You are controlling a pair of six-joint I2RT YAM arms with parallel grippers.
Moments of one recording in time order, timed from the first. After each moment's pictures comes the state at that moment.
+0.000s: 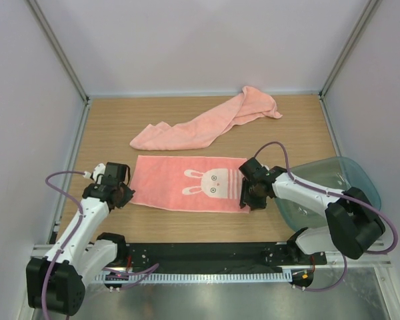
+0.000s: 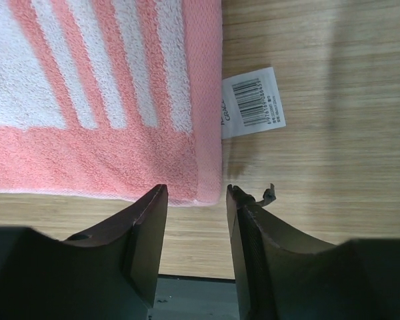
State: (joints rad) left arm -0.17 0.91 0.58 -0.77 -0.28 -0.94; right arm 0.63 1.36 0.71 -0.66 0.04 0.78
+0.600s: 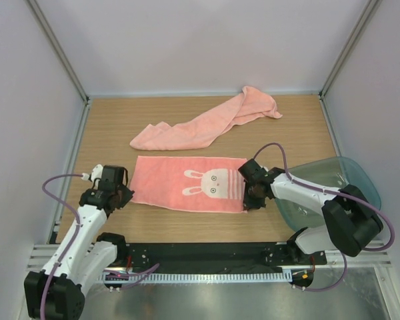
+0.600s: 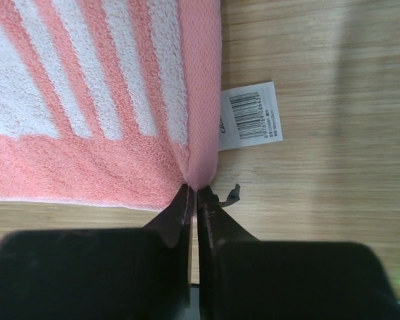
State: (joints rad) left arm -0.17 0.83 0.56 -0.77 -0.26 -0.95; right arm 0.63 1.38 0.69 -0.62 0.04 0.79
